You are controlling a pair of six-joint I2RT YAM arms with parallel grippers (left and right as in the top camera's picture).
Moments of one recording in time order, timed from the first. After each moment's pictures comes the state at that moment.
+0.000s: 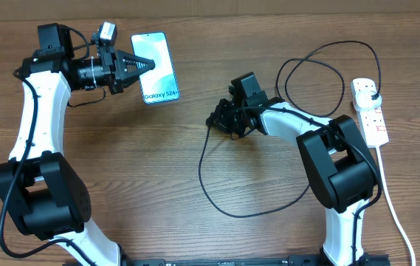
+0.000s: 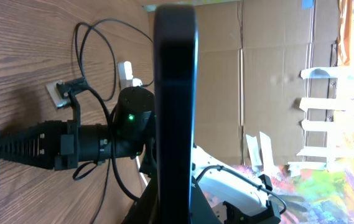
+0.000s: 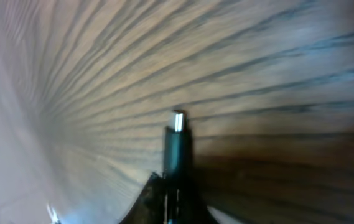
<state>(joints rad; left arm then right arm) 0.19 1.90 1.63 -0.89 1.43 -0.28 0.45 2.13 1.27 -0.19 -0.51 0.91</state>
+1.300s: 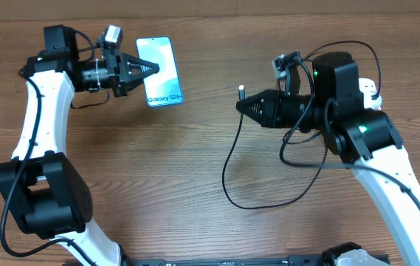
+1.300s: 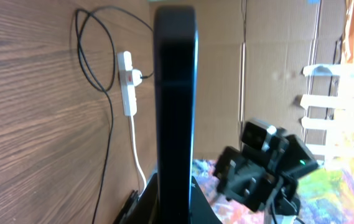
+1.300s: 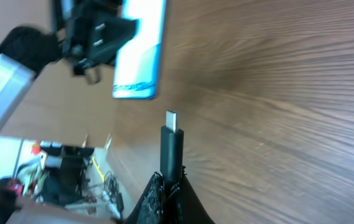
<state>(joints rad) 0.15 1.90 1.63 -0.96 1.42 -0.25 0.32 1.31 1.27 -0.64 -0.75 0.53</state>
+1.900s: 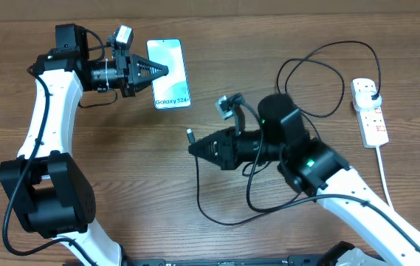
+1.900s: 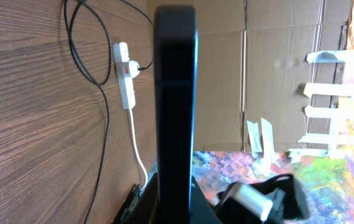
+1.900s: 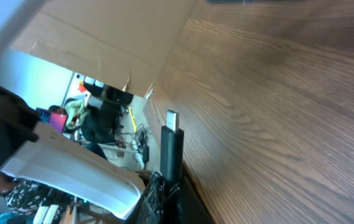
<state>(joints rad) 0.12 1.90 1.63 -0.96 1.42 -0.23 0.62 1.29 0.97 -0.17 -0.79 0.66</state>
